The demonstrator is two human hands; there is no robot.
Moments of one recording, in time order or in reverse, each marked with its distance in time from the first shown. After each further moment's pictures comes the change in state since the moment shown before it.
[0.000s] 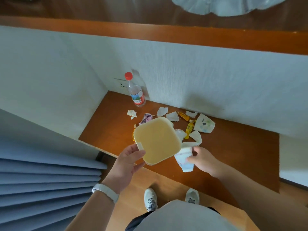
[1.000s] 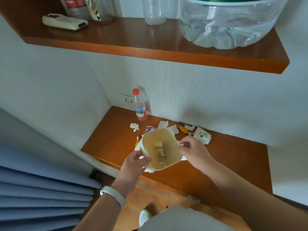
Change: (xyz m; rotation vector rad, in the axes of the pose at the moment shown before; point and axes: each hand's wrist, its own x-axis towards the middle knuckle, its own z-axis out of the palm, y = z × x) left_hand -0.025 0.010 -0.006 0.175 0.015 0.124; right_hand -0.067 -0.098 0.002 0.045 0.338 -0.296
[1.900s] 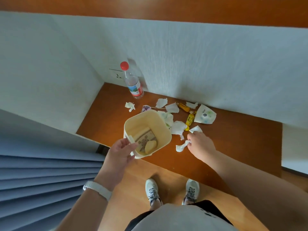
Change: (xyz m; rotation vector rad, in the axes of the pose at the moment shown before) left_hand 0.016 0.002 -0.001 -0.094 0.108 -0.093; right_hand 0.065 0.131 0.032 -0.771 -0.092 -0.120
